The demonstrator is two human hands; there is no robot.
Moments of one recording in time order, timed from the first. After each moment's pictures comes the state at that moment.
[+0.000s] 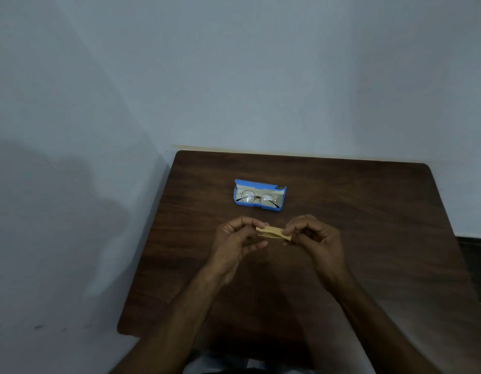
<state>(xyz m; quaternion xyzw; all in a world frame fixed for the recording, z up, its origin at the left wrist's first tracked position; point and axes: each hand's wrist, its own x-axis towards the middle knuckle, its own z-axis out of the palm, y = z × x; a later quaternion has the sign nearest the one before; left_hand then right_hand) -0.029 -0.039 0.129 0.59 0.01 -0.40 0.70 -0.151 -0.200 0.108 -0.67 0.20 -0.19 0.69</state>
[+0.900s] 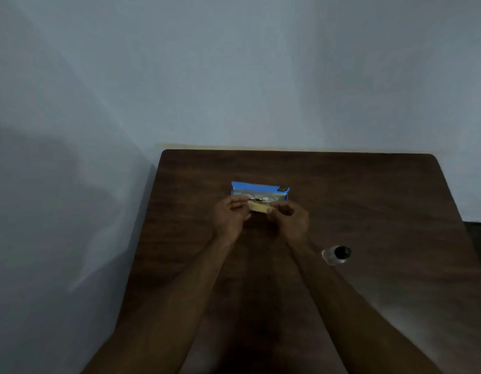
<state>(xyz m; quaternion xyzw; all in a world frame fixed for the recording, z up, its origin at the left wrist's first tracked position) 0.079 -0.094 0.018 0.74 0.02 -0.28 0.61 -0.027 -0.208 0.014 -0.65 0.45 -0.14 0.60</state>
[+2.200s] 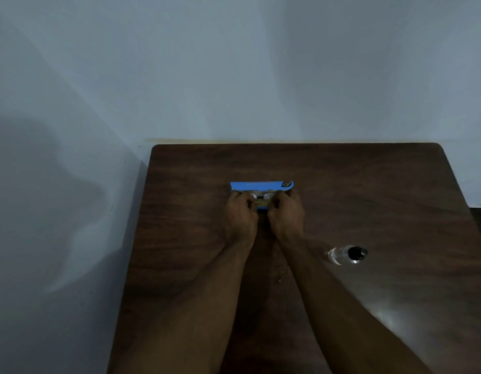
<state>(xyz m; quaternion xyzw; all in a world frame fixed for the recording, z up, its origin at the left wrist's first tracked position) 0.091 -0.121 -0.032 0.91 -0.17 -0.12 0.36 0.017 -0.208 -0.018 -0.82 0.46 -0.05 0.33</state>
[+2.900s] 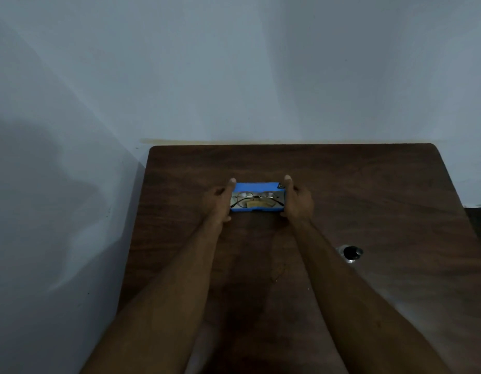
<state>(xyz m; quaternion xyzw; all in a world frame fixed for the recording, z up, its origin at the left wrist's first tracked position) 0.144 -0.106 -0.016 0.79 0.09 -0.33 0.51 0.019 -0.246 -0.027 -0.64 0.55 -0.16 0.51</state>
